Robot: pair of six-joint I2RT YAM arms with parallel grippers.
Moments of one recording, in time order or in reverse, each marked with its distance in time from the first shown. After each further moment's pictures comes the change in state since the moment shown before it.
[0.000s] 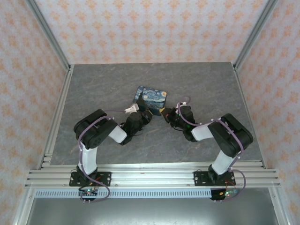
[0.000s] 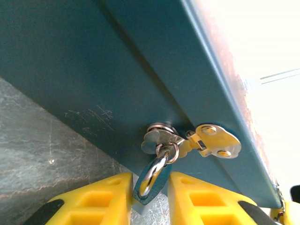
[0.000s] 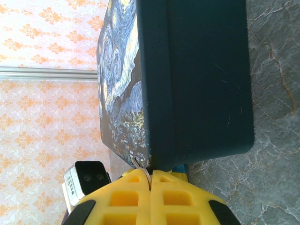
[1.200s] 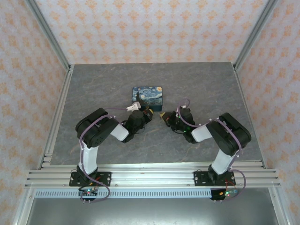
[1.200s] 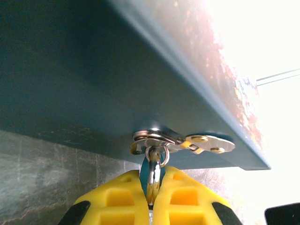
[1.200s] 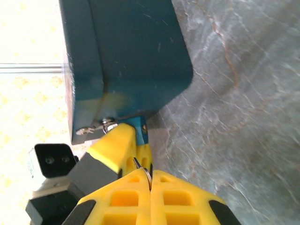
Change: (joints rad) left arm 0.002 0.018 0.061 -0.047 0.013 0.002; right arm -0.001 0.016 -0.044 -0.027 -0.029 0.007
